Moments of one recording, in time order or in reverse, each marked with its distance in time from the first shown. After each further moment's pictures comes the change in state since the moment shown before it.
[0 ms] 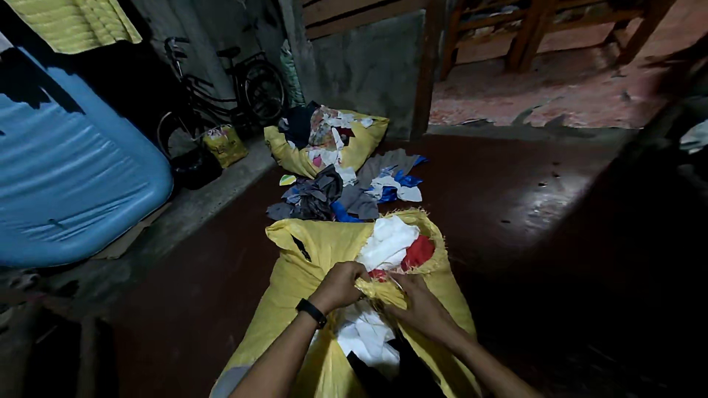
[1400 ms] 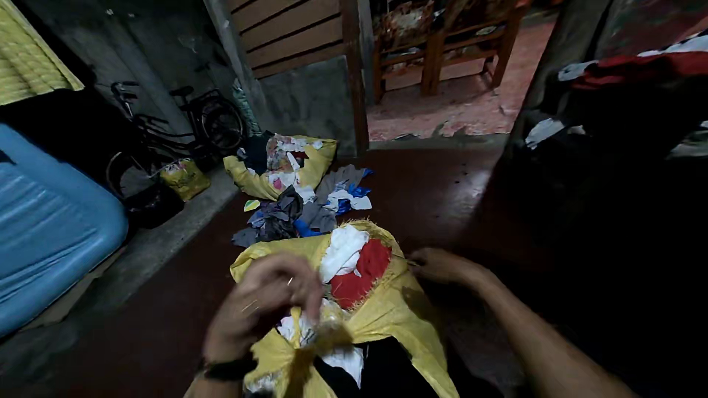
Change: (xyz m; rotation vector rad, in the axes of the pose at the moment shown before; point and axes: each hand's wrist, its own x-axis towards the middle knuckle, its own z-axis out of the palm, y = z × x) left_hand -0.118 0.149 -0.071 -0.858 0.145 0.473; right_hand -0.025 0.018 -0.192 -0.222 -0.254 0.310
